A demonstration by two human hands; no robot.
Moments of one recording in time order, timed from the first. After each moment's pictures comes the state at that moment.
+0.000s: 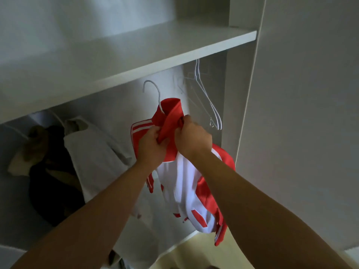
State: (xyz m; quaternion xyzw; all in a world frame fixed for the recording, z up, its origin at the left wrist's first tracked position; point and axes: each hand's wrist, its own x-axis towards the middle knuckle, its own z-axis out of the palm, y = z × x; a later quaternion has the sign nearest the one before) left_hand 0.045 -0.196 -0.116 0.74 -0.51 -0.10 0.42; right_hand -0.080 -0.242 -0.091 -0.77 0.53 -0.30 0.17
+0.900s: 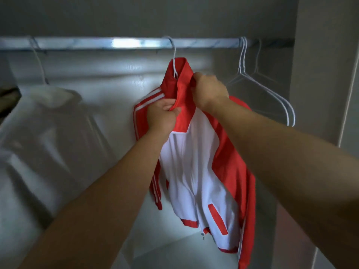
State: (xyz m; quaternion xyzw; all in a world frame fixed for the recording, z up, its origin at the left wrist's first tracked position) left_hand 0.188 -0.367 -0.238 0.51 -0.44 -0.06 0.73; right_hand 0.065 -0.436 -0.175 -0.81 0.38 -0.43 -0.08
